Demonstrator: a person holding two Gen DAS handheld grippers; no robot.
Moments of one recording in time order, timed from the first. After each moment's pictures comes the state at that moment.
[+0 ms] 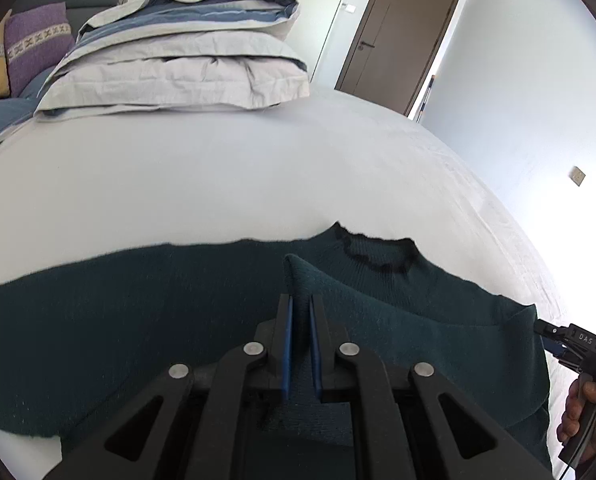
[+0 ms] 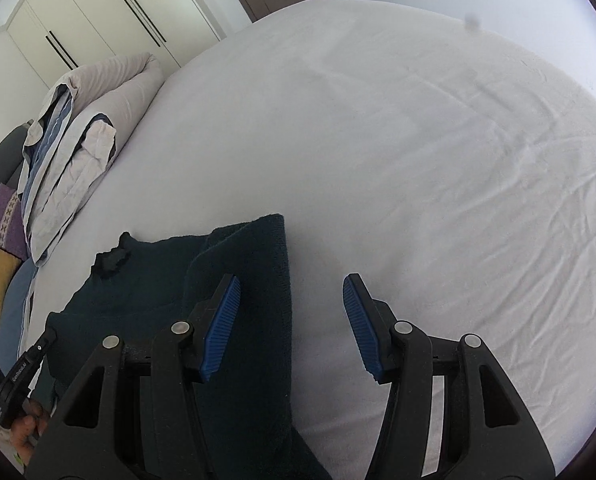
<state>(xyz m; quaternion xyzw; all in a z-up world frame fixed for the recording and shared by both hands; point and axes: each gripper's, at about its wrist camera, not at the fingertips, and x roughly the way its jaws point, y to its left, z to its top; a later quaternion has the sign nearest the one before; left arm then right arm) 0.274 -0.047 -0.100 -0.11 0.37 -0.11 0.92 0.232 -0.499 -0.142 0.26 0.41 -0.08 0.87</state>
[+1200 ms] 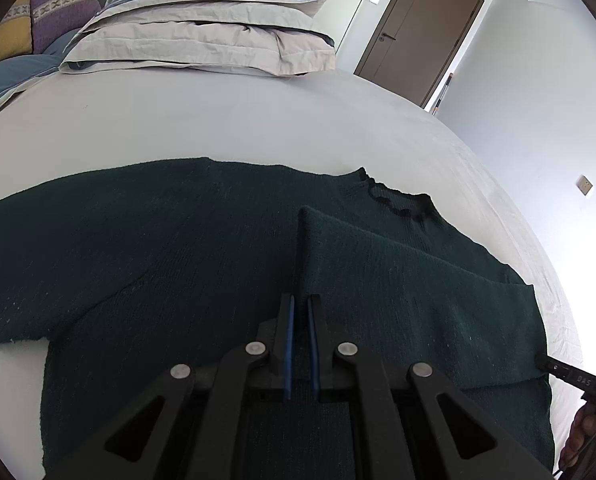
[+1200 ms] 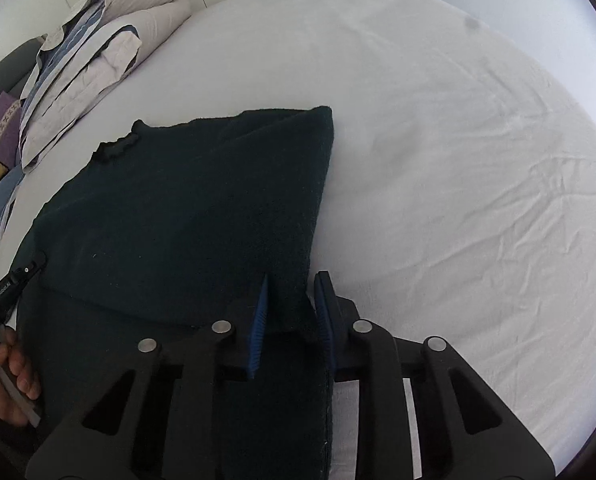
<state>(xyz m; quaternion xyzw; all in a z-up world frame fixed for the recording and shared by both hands) 0.233 -0.031 -0.136 -0.15 0.41 -0.08 0.90 0.190 -0.418 -0.152 0.13 0.49 -0.06 0.86</state>
